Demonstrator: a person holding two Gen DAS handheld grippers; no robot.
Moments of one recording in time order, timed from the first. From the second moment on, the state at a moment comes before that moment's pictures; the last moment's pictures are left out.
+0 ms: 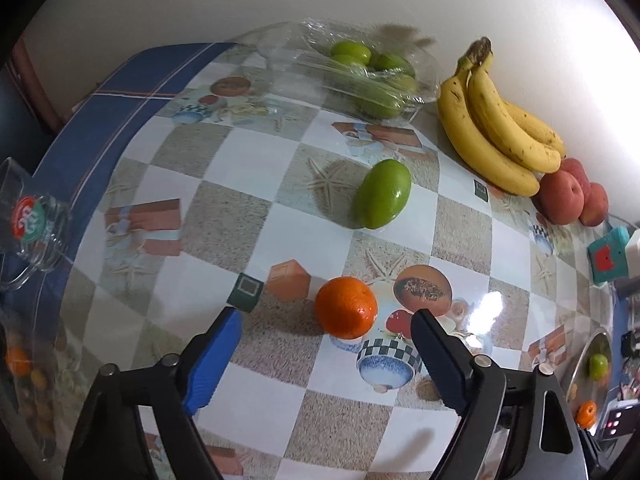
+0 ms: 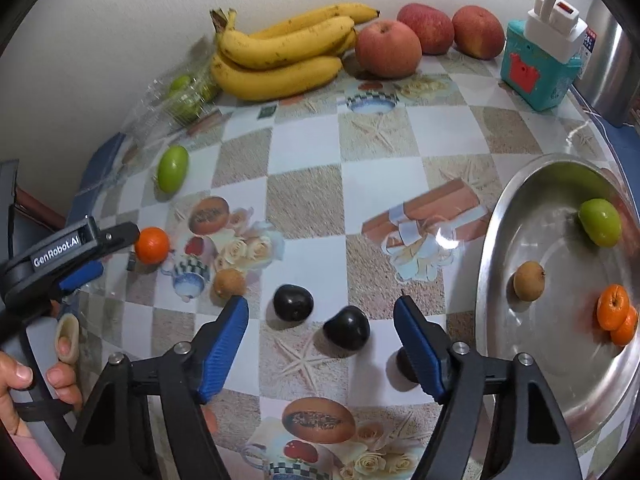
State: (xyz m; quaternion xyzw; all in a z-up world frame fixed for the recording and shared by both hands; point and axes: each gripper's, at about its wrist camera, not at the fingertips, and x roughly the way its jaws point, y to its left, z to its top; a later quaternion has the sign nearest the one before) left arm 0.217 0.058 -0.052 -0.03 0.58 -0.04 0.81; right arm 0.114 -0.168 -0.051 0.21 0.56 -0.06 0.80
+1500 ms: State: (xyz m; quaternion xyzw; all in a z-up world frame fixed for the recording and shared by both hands) left arm 0.211 0.045 -0.045 -0.04 0.57 -0.05 0.82; right arm 0.106 -0.170 -0.047 0.21 0.58 -0.05 0.78
